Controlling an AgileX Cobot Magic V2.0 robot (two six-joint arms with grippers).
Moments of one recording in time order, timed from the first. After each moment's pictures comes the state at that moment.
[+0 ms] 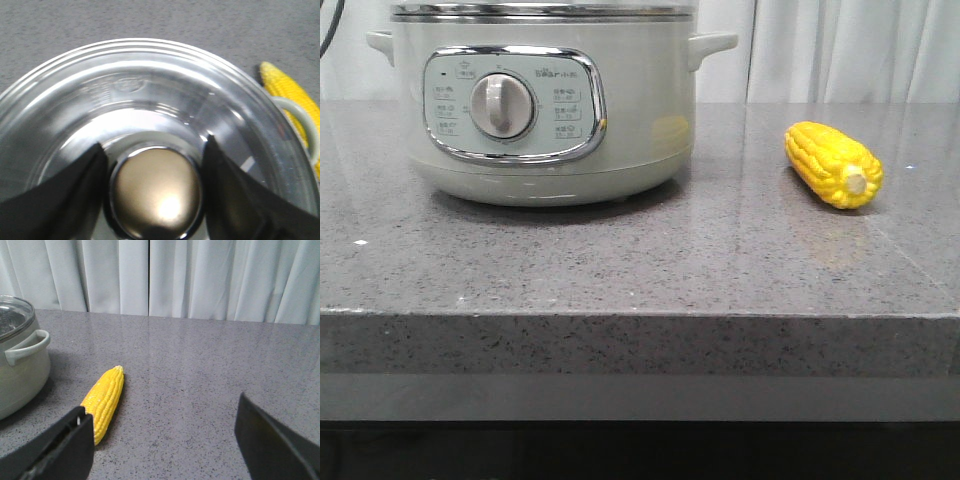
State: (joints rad) left arm -0.42 1.89 -2.07 -0.20 1.08 0.12; right arm -0.04 0.37 -0.54 0.24 0.35 -0.19
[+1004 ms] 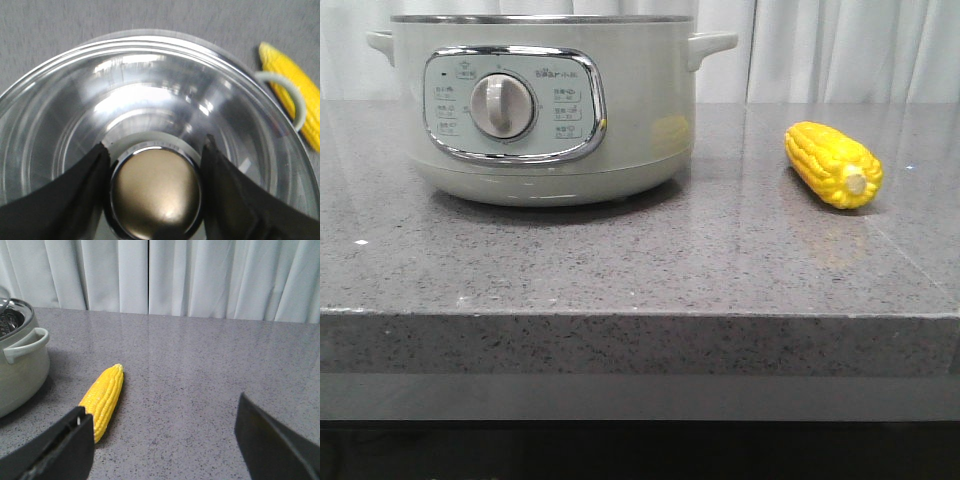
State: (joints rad) left arm -0.41 1.86 -2.19 -0.15 1.29 0.11; right arm -0.04 0.37 -0.54 0.23 0.35 -0.19
